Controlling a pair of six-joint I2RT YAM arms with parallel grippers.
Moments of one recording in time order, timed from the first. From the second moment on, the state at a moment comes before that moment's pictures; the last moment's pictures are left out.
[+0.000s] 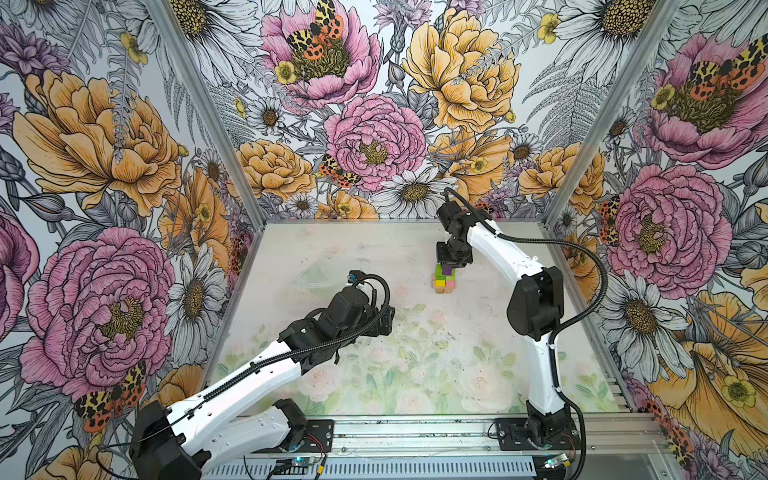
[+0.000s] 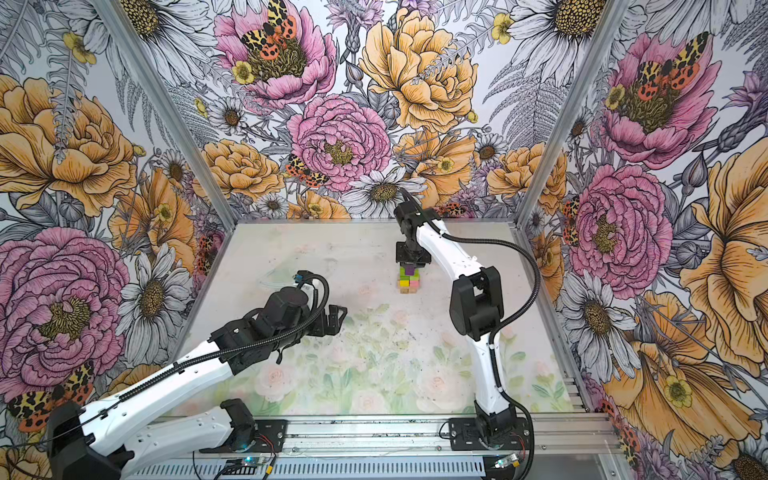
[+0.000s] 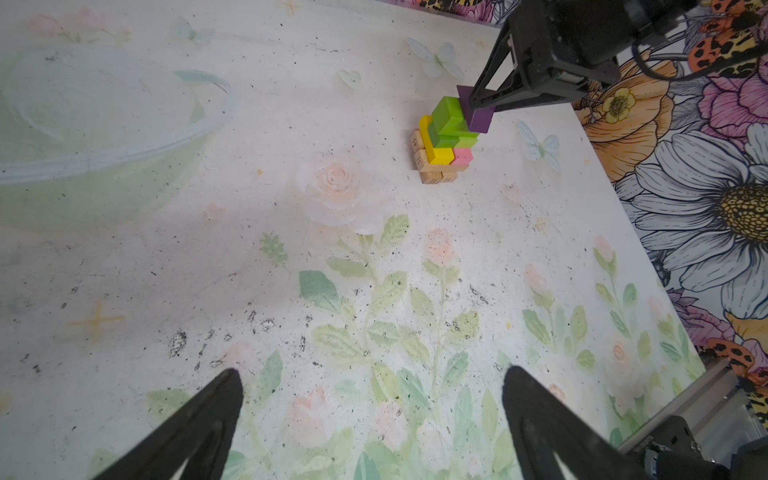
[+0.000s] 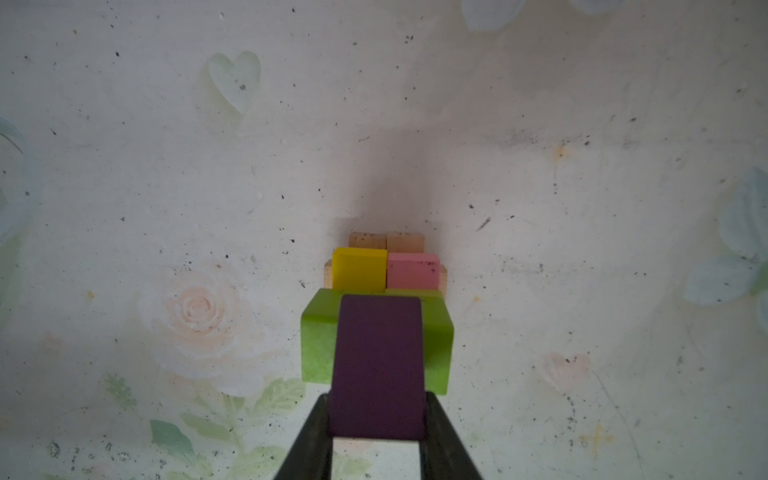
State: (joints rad) left arm -0.80 1.01 0.82 -0.49 -0.18 -0.60; right arm 0.38 2.20 2.12 -1.26 0.01 0.40
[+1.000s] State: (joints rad) left arm -0.80 1.01 0.83 -0.49 -0.19 -0.60; right arm 0.37 2.22 2.14 -1.26 0.00 0.40
